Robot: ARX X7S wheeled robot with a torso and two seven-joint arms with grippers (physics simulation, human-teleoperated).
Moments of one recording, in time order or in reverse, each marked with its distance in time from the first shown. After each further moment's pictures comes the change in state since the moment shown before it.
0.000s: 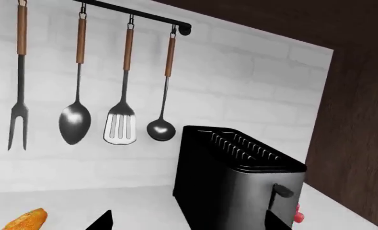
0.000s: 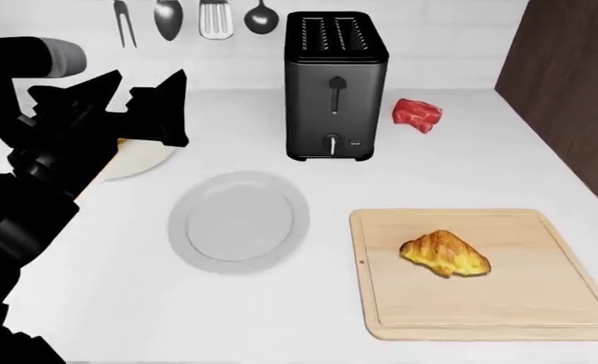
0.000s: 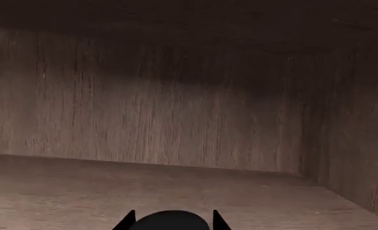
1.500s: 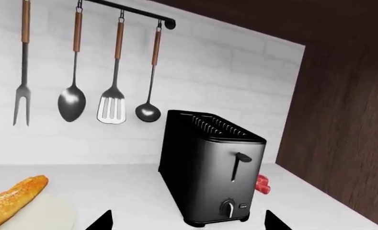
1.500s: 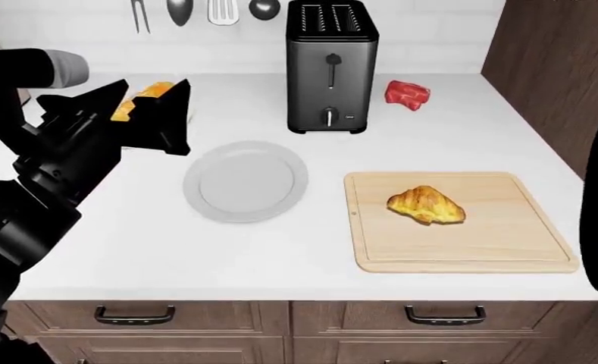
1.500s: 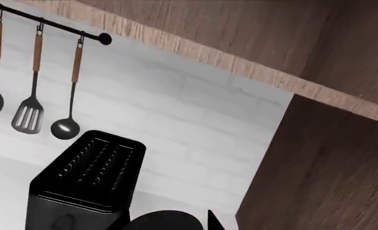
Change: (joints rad) left arm 0.030 -0.022 0.004 -0.024 -0.051 0.028 0.002; right arm -0.556 0.217 -0.221 -1.109 0.005 0.765 -0.239
